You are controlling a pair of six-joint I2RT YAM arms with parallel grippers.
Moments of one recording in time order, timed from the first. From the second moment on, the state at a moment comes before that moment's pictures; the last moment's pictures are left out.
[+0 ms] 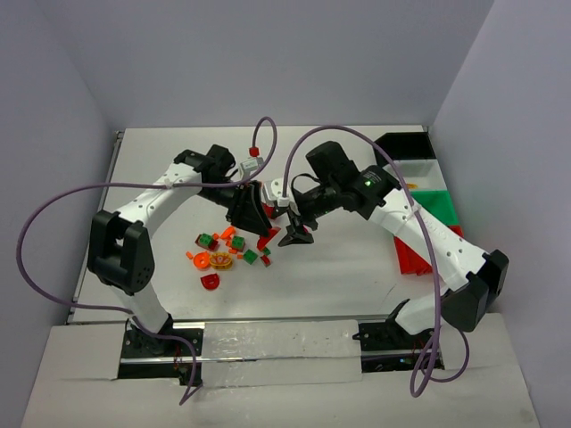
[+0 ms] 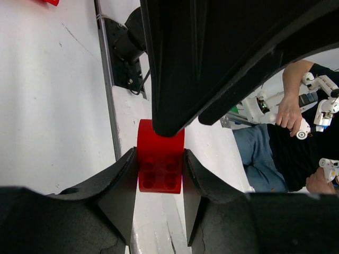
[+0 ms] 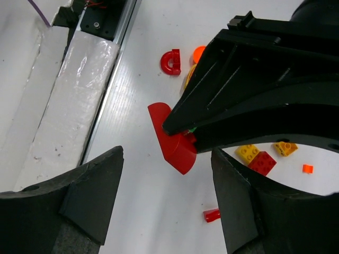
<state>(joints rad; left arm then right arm) -0.46 1.74 1.46 -1.20 1.46 0.69 0.73 1.40 1.47 -0.90 -0.82 -0.83</state>
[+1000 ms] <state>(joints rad) -0.47 1.66 1.44 -1.20 1.43 0.69 0.86 1.41 1.42 -0.85 -0.60 -0.89</state>
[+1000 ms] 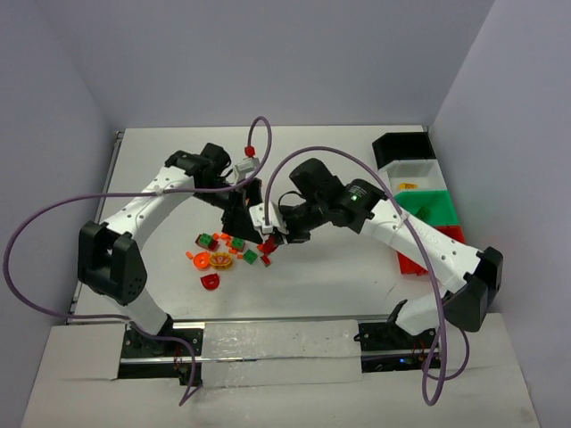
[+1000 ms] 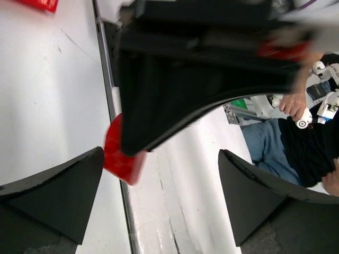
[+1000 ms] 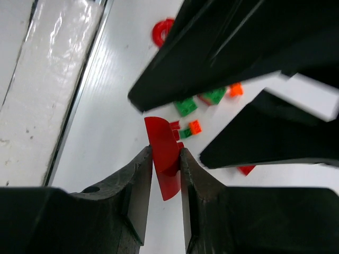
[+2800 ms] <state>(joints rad) -0.35 1.30 1.25 -0.50 0.38 0.06 -0.62 1.39 1.18 -1.09 -0.29 -0.91</state>
